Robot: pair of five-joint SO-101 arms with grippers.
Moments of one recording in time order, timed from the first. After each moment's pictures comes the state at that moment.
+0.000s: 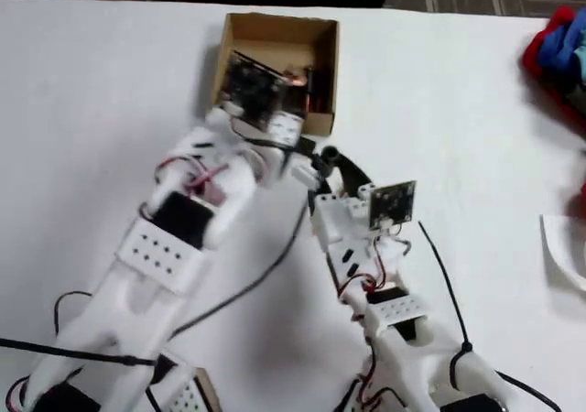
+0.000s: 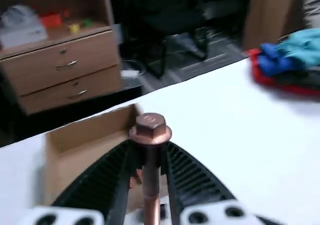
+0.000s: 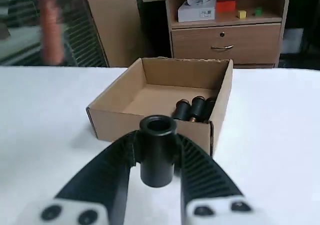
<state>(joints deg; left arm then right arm) 22.7 -34.6 34.9 23.0 0.8 -20.0 -33.5 89.8 -39.6 -3.5</state>
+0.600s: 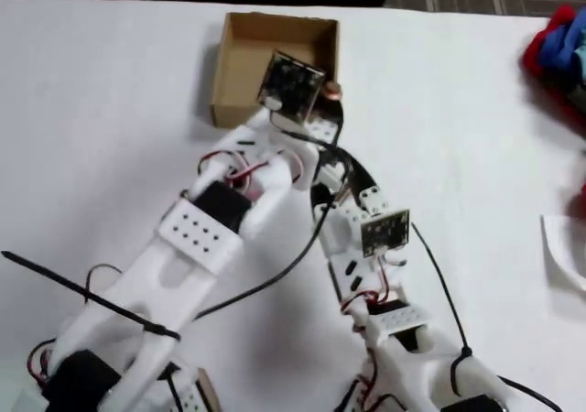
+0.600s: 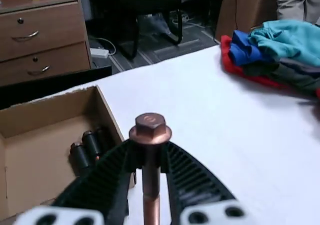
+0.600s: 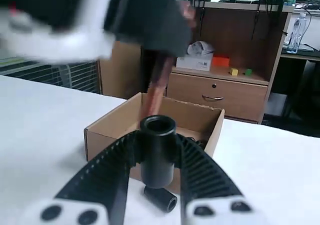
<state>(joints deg) 26.2 -23.5 30.7 19.4 5.6 -20.5 -33.5 95.2 -54.9 4.5</state>
